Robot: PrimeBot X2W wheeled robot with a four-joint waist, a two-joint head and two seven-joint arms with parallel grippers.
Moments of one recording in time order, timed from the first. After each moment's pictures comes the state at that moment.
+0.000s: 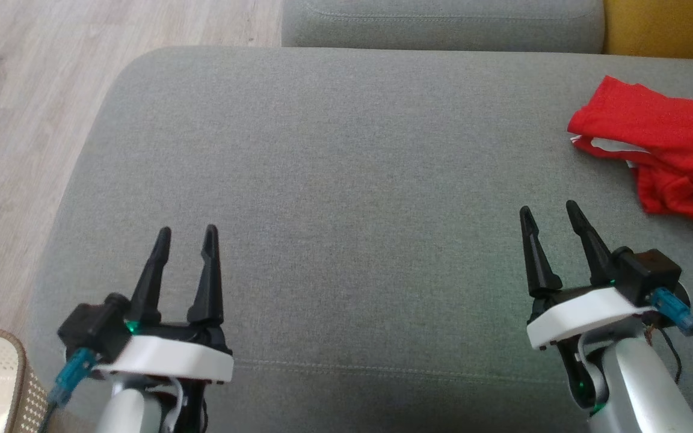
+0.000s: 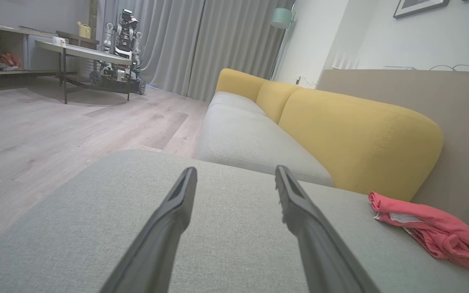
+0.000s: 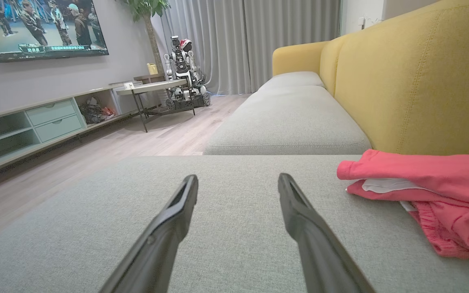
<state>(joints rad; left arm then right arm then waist) -0.01 0.05 -0.17 0.05 -0.32 -0.03 -0.26 -0.17 -0.06 0.05 0.28 0.20 0.13 -0.25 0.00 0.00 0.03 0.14</state>
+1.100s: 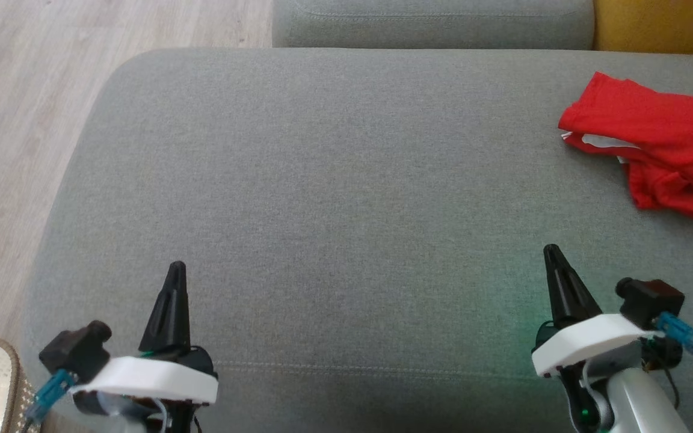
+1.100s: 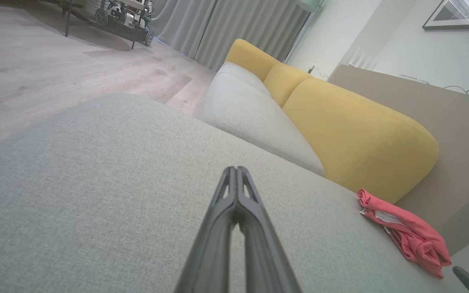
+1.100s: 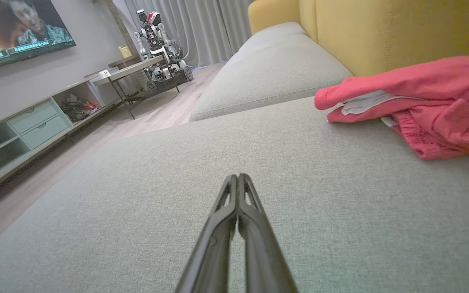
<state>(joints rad) 0.04 0.05 -0.13 0.12 -0.53 -0.07 -0.23 -0.11 -0.06 0.03 0.36 0.35 0.13 -0.21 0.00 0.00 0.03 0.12</state>
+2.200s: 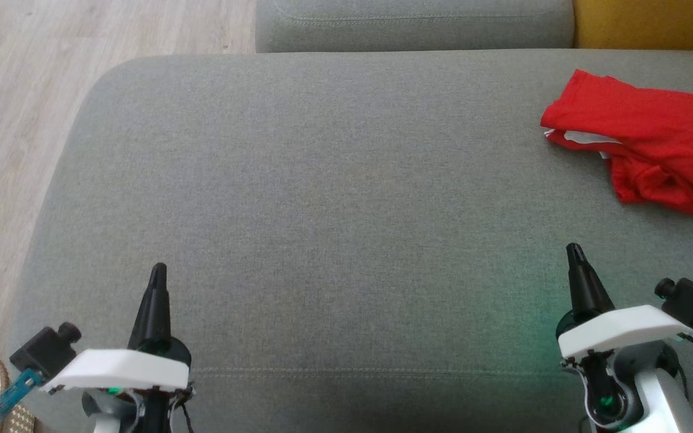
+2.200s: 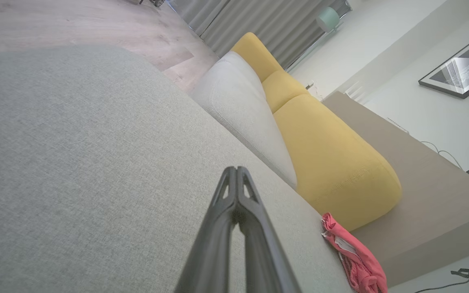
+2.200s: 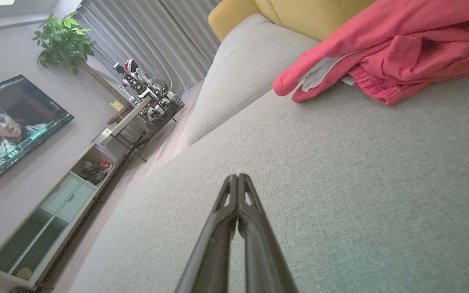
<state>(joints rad) 0.02 0.05 -0.09 0.16 -0.85 -0.09 -0.15 -0.11 -0.06 -0.01 0.34 0.71 0.13 -0.12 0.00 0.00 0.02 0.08</state>
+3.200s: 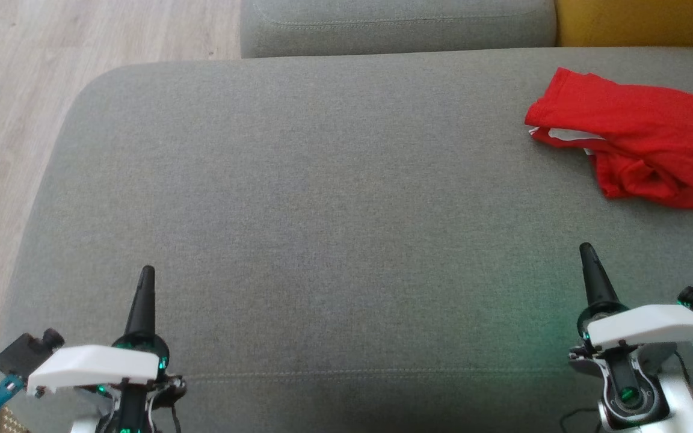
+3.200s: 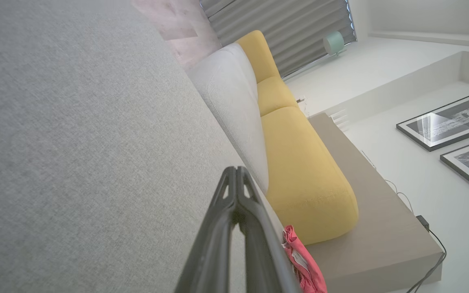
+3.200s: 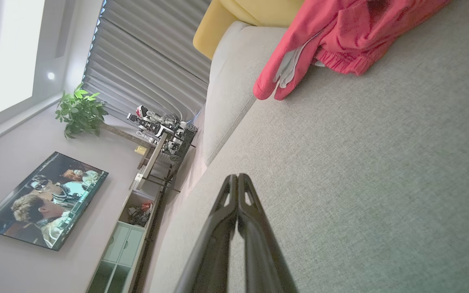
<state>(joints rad) -0.01 0.06 -0.05 0.20 -1.14 -0.10 -0.07 -0.11 -0.05 -0.06 0.32 1.03 0.13 -0.04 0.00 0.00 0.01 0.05</state>
